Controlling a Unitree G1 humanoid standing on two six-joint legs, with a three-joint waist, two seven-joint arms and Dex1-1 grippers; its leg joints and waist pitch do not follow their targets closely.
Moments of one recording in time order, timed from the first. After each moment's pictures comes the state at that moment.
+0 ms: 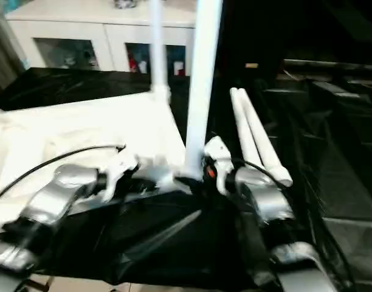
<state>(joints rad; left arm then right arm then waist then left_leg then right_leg) -0.48 0.38 -0.26 0.41 -0.05 0.22 -1.17 -0.50 -0.32 0.14 0.57 0.15 0.15 1.07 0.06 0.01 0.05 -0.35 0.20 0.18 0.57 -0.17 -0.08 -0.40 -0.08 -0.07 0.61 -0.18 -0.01</state>
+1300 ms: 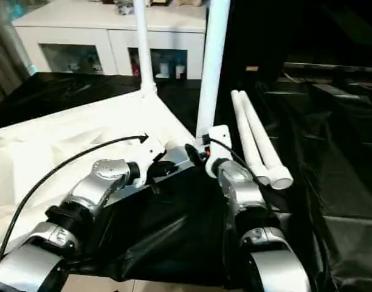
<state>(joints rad) -0.68 0.10 -0.23 0.80 0.05 0.07 -0.69 -0.60 -0.09 -0.03 0.78 0.10 0.08 0.36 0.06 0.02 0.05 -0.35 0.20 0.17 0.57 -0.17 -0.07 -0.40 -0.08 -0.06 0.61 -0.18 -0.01</state>
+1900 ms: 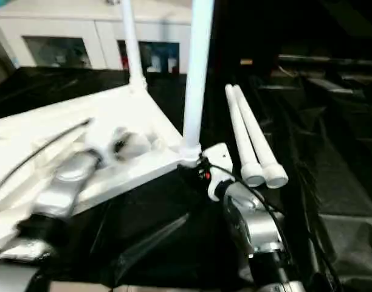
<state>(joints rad) -0.48 0.24 0.02 0.45 0.10 0.11 -0.26 -0.29 -0.13 0.10 0.25 0.11 0.27 0.49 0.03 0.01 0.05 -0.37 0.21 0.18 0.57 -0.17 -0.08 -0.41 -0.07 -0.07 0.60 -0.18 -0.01</state>
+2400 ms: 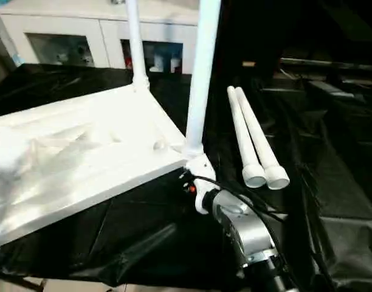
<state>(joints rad) -0.17 0.44 0.27 0.19 0.27 0.38 0.01 -0.26 -0.14 0.20 0.19 0.10 0.43 0.53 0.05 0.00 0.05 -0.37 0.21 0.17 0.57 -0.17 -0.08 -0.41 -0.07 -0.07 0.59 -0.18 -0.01</state>
